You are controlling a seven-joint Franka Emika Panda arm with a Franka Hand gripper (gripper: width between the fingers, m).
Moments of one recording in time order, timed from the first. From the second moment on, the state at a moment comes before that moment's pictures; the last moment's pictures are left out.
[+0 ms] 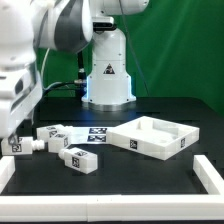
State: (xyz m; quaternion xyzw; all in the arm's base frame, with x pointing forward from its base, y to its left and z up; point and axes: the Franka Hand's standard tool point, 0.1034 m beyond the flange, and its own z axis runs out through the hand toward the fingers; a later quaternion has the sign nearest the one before) arm 0.427 -0.208 0.047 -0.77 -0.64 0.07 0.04
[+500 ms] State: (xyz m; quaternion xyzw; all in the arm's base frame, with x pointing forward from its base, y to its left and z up) arm 0.443 -0.101 0.108 -0.85 -0.52 0.05 0.00
